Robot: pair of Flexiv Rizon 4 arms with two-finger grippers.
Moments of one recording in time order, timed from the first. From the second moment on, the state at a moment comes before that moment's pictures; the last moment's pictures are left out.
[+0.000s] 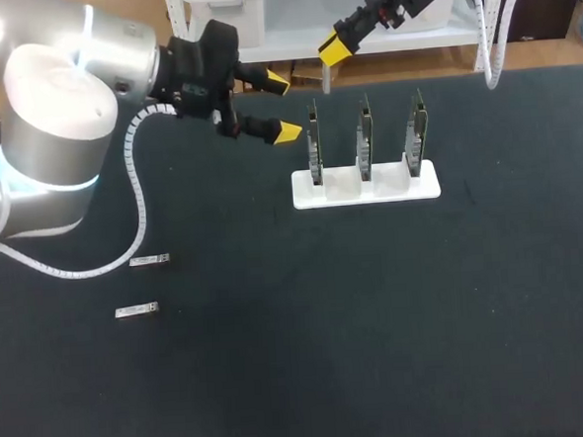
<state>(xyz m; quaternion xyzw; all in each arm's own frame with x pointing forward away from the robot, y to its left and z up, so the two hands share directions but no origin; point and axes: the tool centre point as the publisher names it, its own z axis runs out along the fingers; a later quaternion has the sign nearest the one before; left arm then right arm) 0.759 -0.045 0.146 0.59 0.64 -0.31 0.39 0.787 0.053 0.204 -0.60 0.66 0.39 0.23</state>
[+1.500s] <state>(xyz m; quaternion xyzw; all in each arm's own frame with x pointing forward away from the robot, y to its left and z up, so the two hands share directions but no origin) 0.767 -0.043 0.140 0.61 0.63 -0.31 0.37 0.788 0.048 0.204 -0.60 0.66 0.39 0.22</state>
